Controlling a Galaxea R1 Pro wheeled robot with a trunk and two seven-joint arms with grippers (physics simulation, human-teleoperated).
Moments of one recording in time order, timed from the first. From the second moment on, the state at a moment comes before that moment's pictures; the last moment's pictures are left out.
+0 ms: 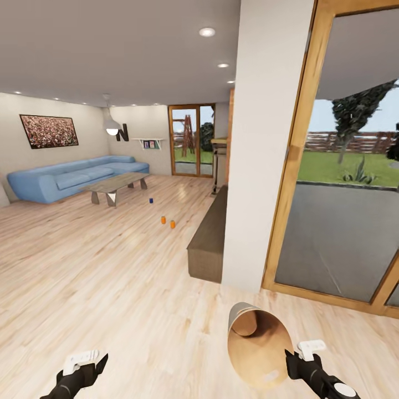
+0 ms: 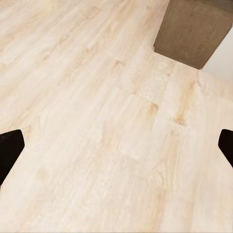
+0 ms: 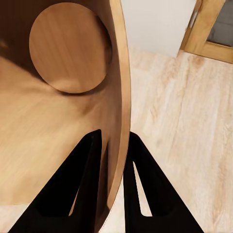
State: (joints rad) left arm -0.15 0.13 0.33 -0.81 0.05 -0.01 -0.32; right arm -0.16 -0.27 0.17 -0.93 -0.27 0.11 0.12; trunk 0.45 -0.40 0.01
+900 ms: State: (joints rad) left arm -0.15 0.13 0.33 -0.81 0.05 0.00 -0.31; right arm -0.16 -0.27 0.17 -0.93 -0.27 0.12 0.08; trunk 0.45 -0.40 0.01
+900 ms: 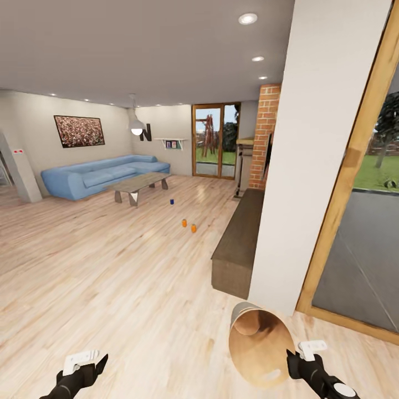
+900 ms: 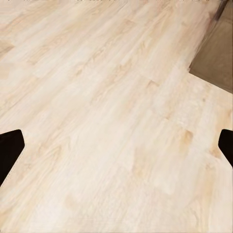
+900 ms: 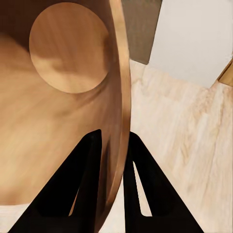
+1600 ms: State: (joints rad) left arm -0.15 0.13 0.33 -0.81 0.05 -0.01 -0.31; right arm -0.16 -0.27 0.18 -0.84 -0.27 0.11 0.08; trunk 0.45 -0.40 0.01
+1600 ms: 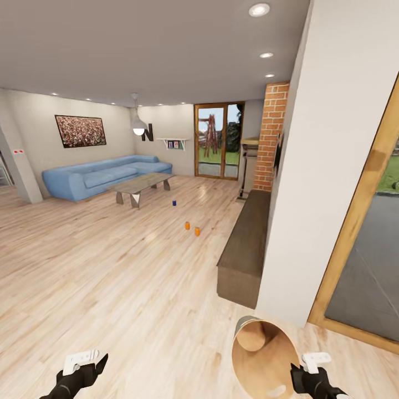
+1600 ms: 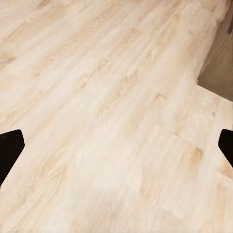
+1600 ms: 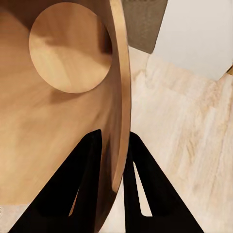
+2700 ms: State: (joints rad) left arm -0.15 0.13 0.33 -0.81 0.05 -0.01 -0.31; right arm -0.16 -0.24 0.18 -0.83 -0.27 0.11 0.08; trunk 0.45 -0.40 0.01
